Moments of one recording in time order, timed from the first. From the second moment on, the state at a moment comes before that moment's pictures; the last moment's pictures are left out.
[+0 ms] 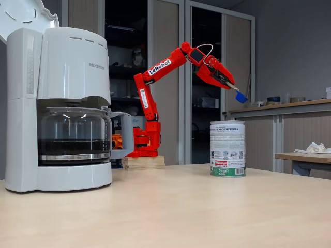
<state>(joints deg) -53.1 114.9 80.9 70.8 8.0</state>
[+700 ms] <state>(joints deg) -12.7 136.0 77.9 64.9 -3.5</state>
